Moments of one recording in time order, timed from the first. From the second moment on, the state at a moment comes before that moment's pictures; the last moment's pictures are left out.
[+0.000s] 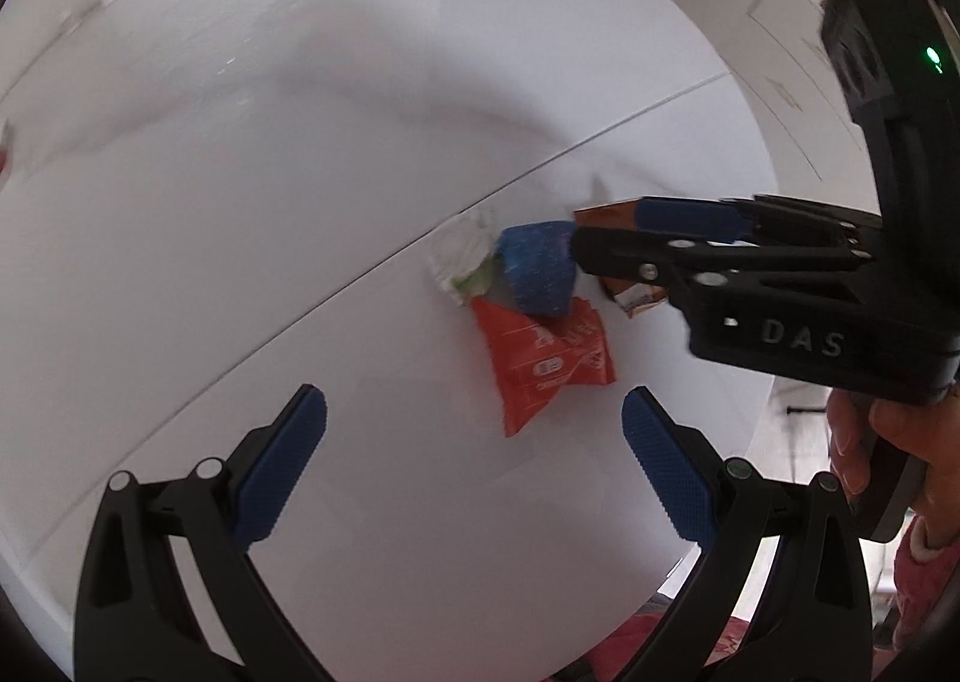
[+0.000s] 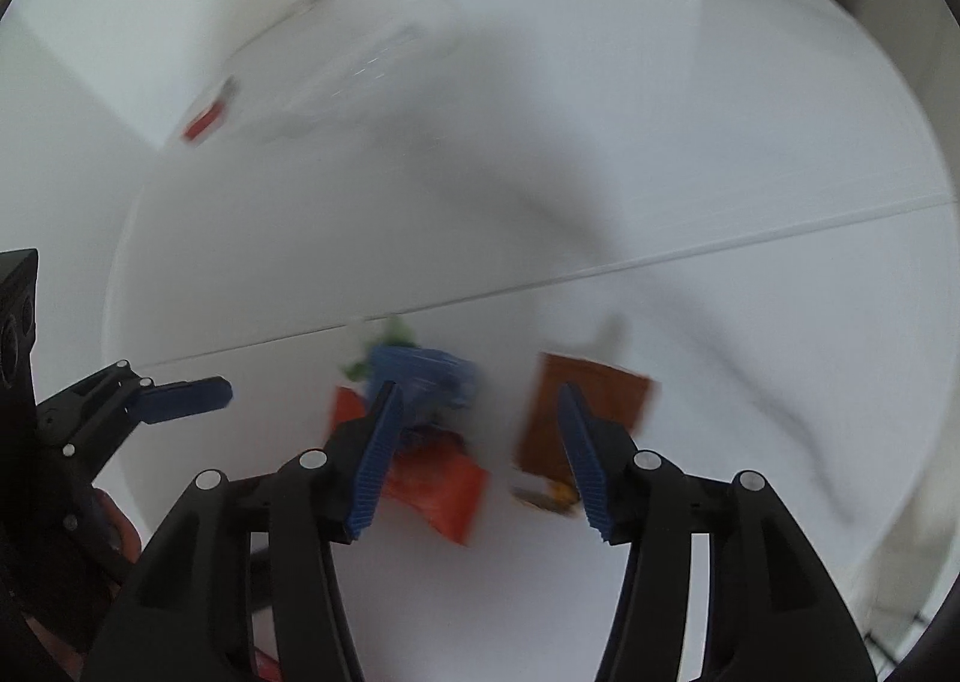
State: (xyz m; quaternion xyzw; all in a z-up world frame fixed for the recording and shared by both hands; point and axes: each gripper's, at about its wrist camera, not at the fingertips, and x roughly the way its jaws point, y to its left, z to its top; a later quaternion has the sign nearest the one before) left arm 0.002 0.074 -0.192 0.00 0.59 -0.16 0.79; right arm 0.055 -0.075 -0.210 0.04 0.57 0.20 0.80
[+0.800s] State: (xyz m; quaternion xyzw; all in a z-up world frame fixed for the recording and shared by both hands) left arm -0.018 0.021 -0.189 0.12 0.51 -0.19 0.83; right arm 0.021 -0.158 -0.185 0.12 0.56 0.21 0.79
